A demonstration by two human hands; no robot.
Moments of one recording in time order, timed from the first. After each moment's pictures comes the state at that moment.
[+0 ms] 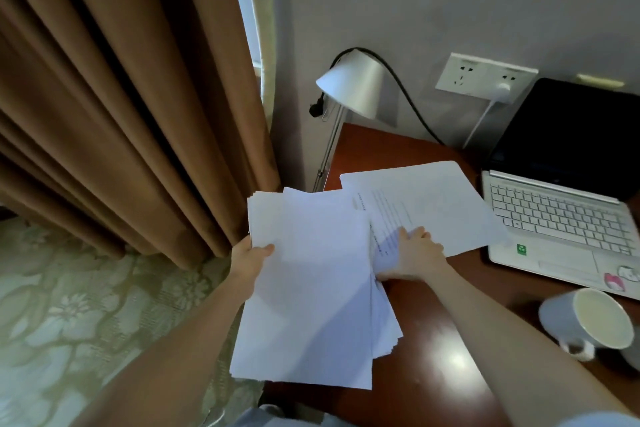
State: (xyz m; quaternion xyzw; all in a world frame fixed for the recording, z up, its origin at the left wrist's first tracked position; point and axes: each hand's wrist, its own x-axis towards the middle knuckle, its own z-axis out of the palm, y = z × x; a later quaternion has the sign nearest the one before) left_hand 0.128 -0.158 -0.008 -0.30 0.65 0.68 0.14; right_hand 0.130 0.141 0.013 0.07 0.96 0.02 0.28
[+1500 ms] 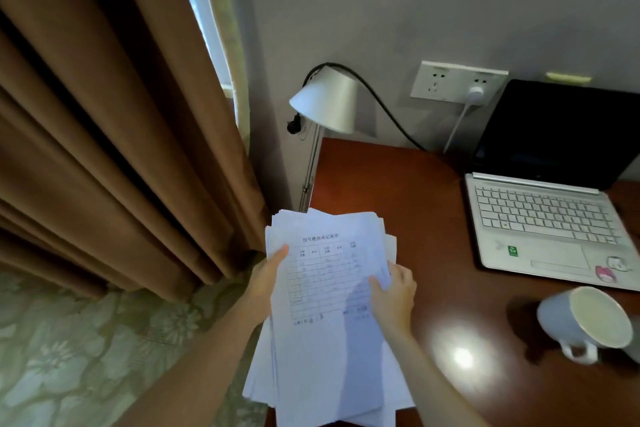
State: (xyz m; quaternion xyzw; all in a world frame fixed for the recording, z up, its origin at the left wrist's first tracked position) left_hand 0.102 -0.117 -0.012 -0.28 0.61 0.69 0.28; right_hand 0.173 0.082 -0.021 0.34 0.85 -0.40 -0.02
